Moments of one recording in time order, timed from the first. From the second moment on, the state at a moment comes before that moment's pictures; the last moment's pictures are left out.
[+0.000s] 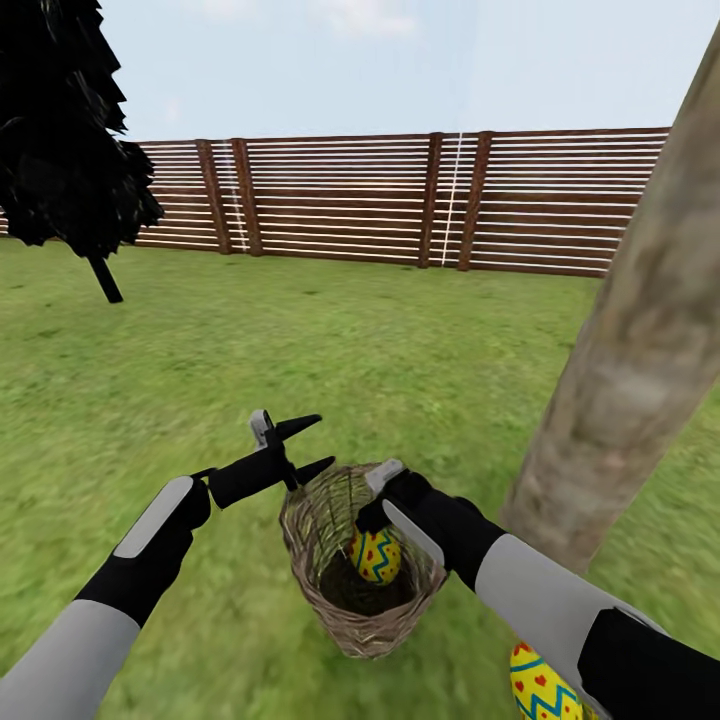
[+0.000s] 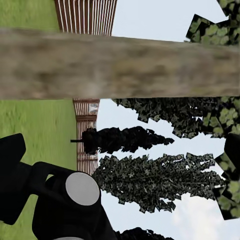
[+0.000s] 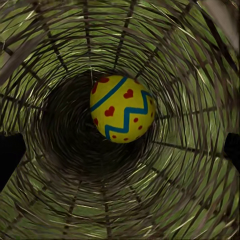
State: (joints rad) left arm -0.66 0.17 -0.24 -1.10 1.86 0.99 -0.16; right arm -0.93 0.06 0.90 -0.76 -0.55 0.85 -0.15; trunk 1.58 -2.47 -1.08
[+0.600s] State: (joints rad) left arm -0.66 0.17 -0.24 -1.09 1.86 0.99 -0.16; right arm -0.93 0.07 0.99 -0.76 -0.55 0.86 -0.16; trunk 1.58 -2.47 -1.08
